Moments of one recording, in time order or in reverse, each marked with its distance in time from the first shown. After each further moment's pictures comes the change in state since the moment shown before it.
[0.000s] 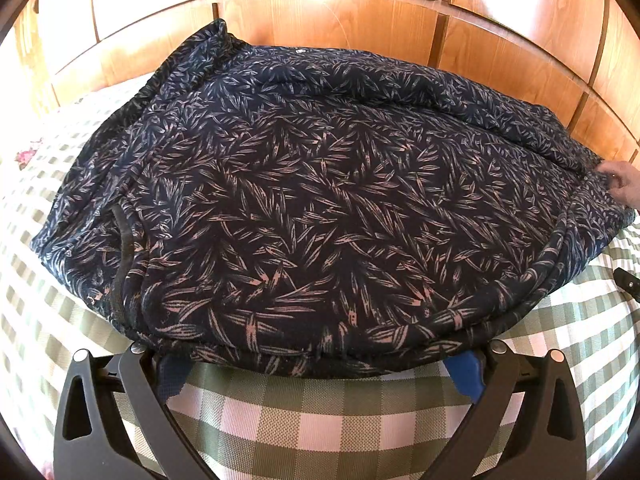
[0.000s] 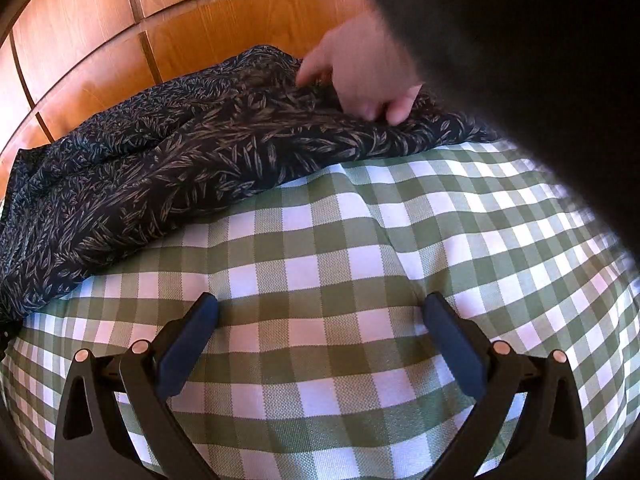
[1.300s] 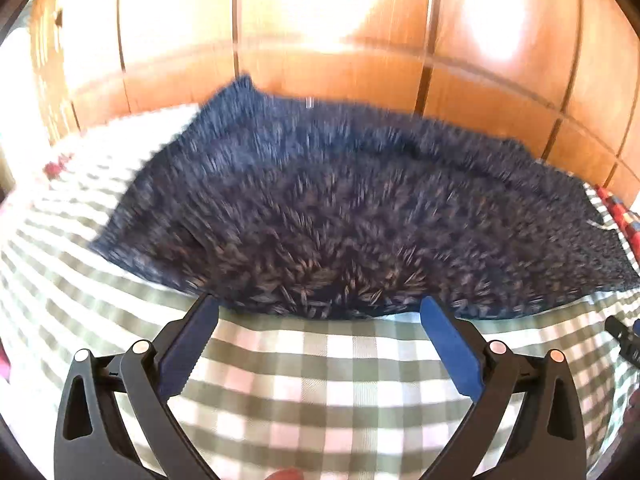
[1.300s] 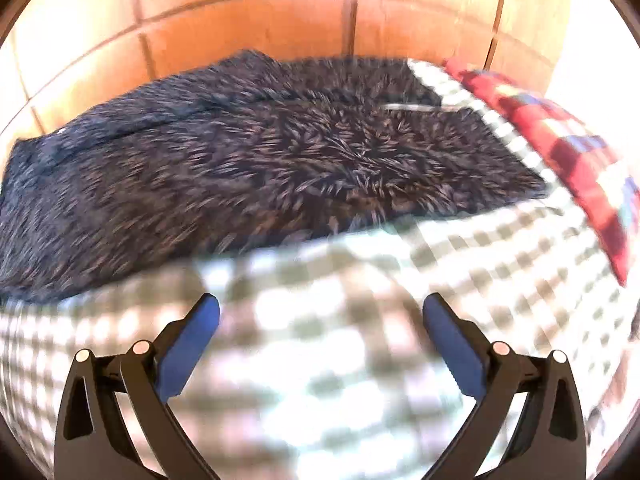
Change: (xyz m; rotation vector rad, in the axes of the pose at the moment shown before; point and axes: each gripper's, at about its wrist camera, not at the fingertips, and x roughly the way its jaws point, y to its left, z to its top) left arm -0.087 0.010 -0.016 0.006 -0.169 -0.015; right arm -0.074 0.023 -0.058 0.023 -0.043 -0.126
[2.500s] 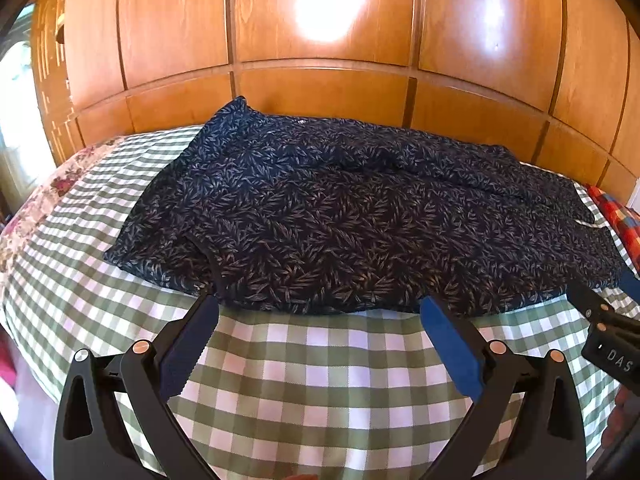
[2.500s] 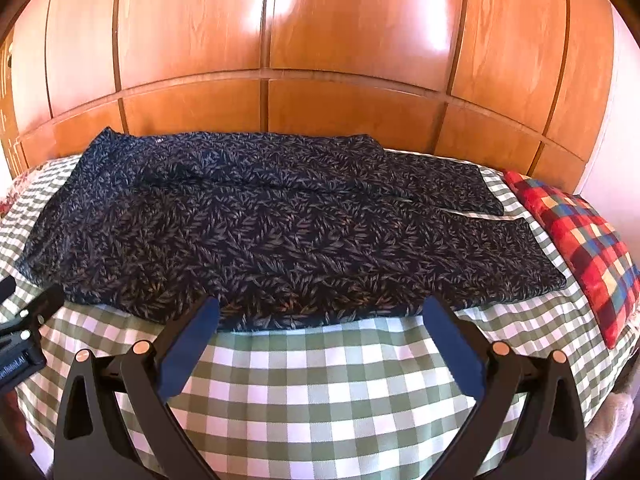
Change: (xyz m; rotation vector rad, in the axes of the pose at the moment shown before) left arm -0.020 -0.021 -0.002 0.018 -0.003 0.022; right arm -0.063 0.117 0.009 -0.174 -0.188 0.089
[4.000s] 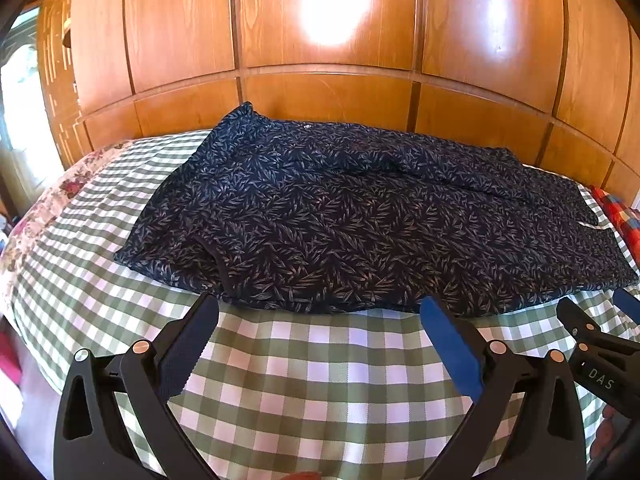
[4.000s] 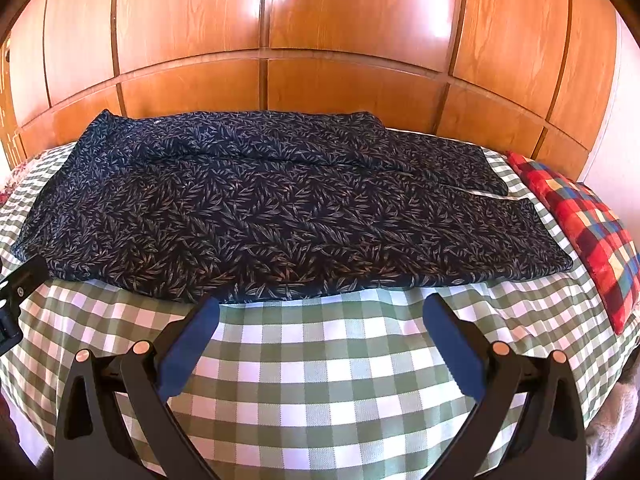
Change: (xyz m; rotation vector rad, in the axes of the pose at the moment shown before) left arm -0.009 -0.002 0.001 -0.004 -0.015 0.025; right arm 0.008 -0.001 -0.015 0.005 0.033 0.002
